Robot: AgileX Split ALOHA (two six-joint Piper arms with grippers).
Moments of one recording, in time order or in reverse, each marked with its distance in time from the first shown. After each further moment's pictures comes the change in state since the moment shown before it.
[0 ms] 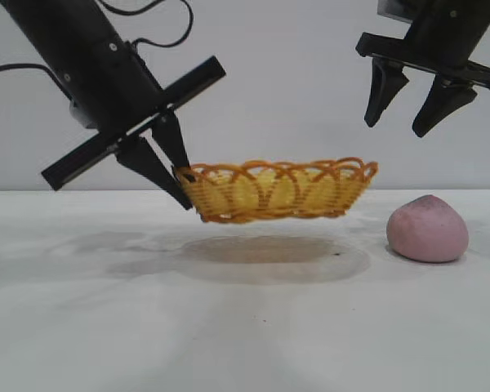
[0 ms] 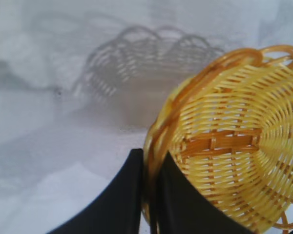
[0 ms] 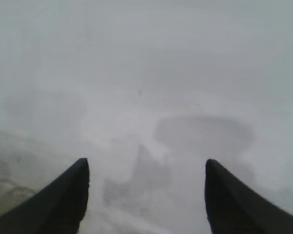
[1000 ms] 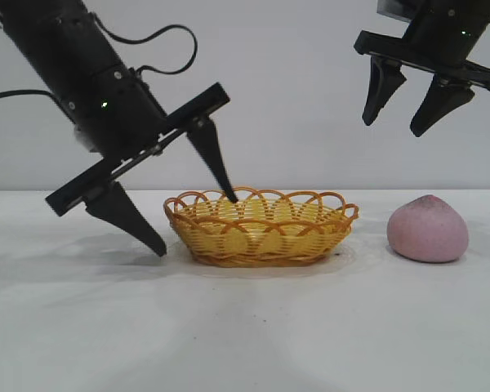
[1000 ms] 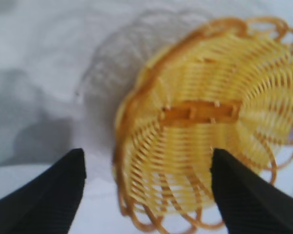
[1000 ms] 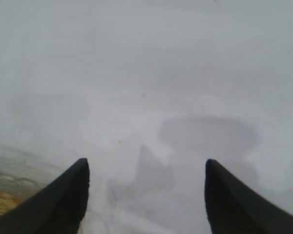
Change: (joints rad) left arm 0.000 0.046 -0.047 -0.021 0.115 0.088; right arm 0.000 0.000 0.000 0.021 0.000 0.000
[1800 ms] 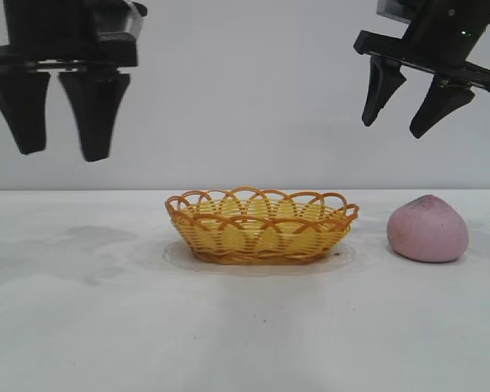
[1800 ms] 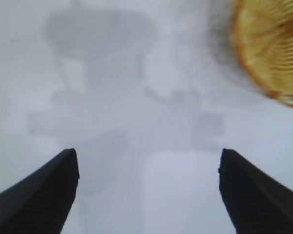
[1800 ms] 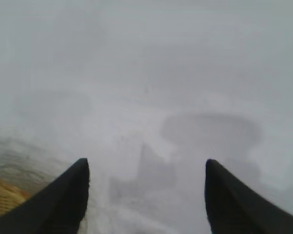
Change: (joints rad) left arm 0.007 -0.136 -0.181 1.045 0.321 -0.174; right arm 0.000 0.000 0.000 0.006 0.017 0.000
